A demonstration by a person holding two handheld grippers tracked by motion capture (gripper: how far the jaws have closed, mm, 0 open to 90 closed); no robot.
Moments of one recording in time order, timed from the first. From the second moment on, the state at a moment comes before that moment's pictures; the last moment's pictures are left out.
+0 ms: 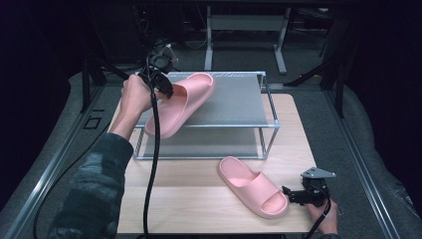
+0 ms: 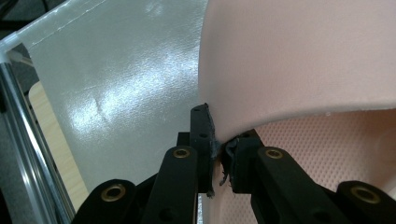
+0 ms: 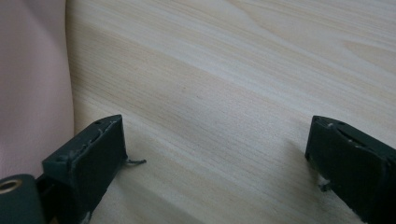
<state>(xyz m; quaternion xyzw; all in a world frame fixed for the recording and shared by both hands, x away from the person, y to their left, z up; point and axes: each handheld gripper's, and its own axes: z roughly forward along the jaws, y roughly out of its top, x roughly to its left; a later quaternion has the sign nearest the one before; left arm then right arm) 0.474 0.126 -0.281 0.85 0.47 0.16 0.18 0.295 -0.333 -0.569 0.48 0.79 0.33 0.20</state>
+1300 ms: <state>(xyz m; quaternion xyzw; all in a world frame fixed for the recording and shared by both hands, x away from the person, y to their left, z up) 0.525 0.123 -0.312 0.73 0.64 0.17 0.18 0.295 -0.333 -0.569 0.48 0.79 0.33 0.20</state>
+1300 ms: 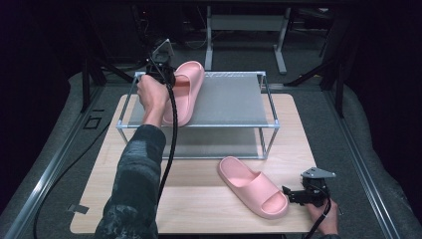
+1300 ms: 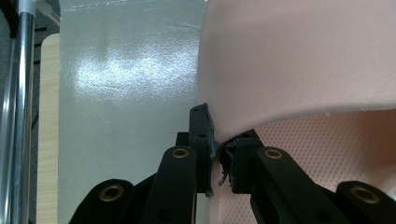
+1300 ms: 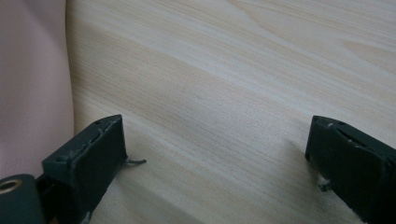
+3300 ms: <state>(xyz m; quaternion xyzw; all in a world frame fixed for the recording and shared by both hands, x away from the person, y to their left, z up) 0.342 0.180 -0.380 0.85 0.43 0.17 0.24 0.295 -0.333 -0.570 0.48 0.78 0.33 0.20</state>
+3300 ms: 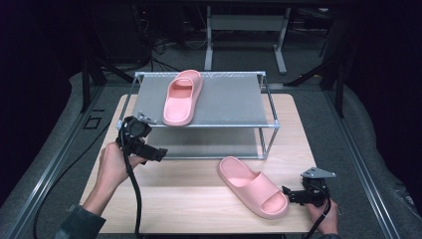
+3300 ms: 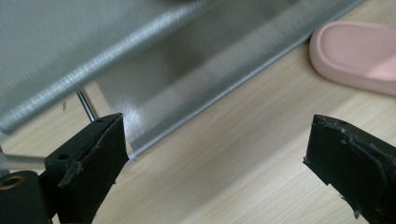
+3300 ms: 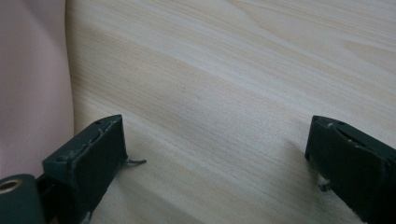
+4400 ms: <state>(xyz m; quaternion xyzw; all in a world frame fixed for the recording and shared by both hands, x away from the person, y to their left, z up) 0.288 0.218 -0.551 0.81 0.50 0.17 0.27 0.295 -0.334 -0.569 0.48 0.79 0.33 0.20</state>
